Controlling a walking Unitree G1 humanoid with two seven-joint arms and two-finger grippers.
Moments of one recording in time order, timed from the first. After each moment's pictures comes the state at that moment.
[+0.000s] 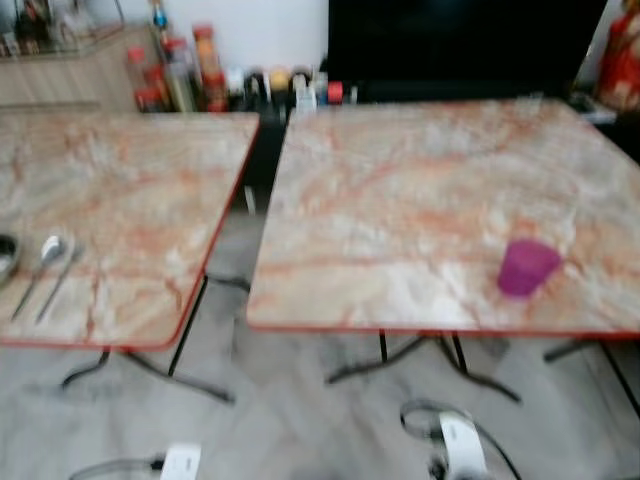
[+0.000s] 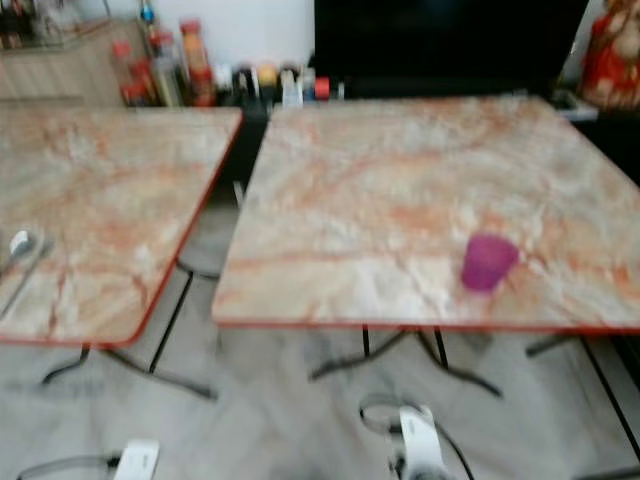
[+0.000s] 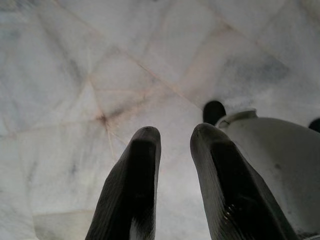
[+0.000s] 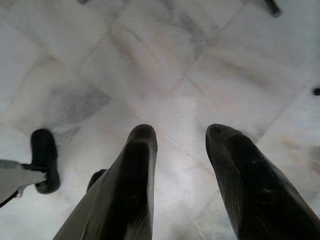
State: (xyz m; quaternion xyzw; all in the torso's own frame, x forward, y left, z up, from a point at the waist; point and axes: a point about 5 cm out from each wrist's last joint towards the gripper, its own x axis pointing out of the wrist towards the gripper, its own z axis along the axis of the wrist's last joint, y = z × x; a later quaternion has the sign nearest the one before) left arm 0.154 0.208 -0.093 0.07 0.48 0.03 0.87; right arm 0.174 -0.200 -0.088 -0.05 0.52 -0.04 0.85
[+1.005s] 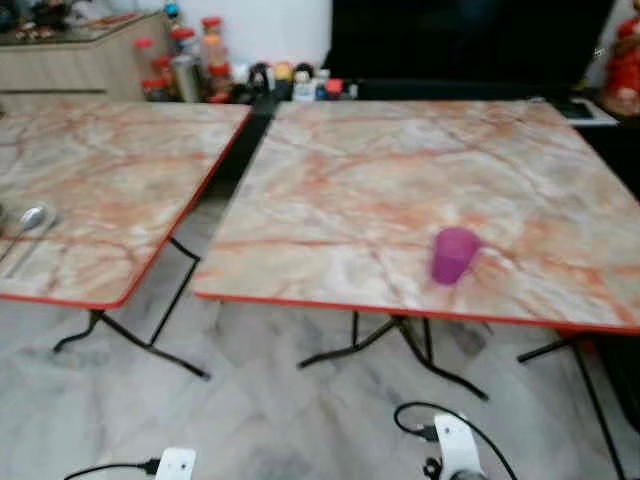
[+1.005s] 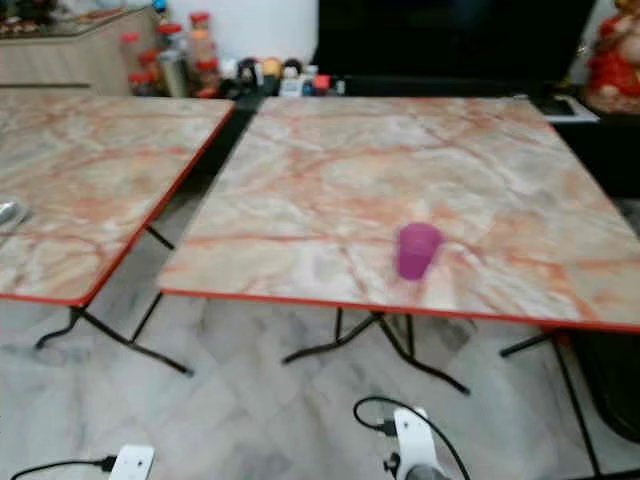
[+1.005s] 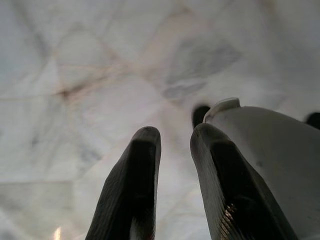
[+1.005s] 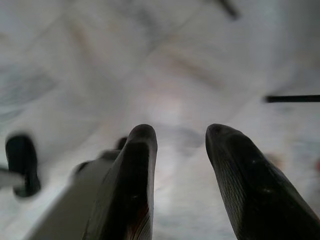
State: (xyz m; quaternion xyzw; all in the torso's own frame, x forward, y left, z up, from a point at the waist) left arm 0.155 0.205 -0.093 0.07 0.49 0.02 0.87; right arm 0.173 -0.207 -0.087 -0.06 0.53 -0.04 0.85
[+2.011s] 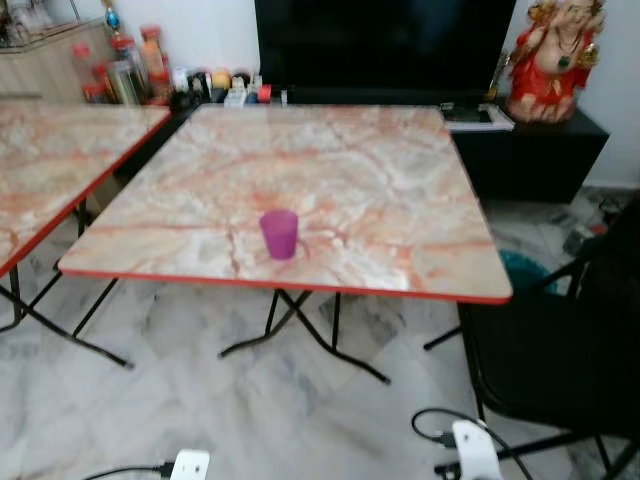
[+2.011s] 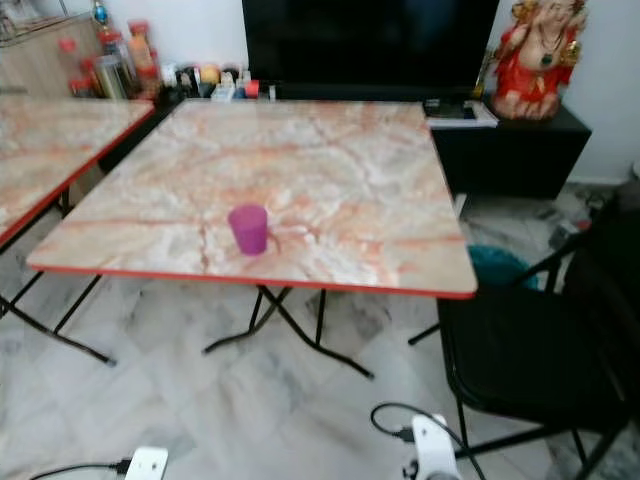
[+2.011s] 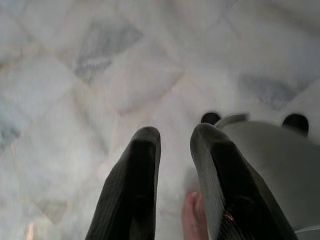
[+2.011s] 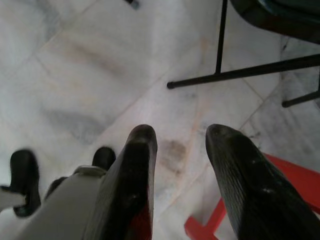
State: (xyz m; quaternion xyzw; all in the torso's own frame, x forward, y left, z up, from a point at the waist) left arm 0.151 0.208 -0.094 0.07 0.49 0.03 0.87; right arm 0.180 -0.204 -0.085 -0.06 0.51 -0.04 0.85
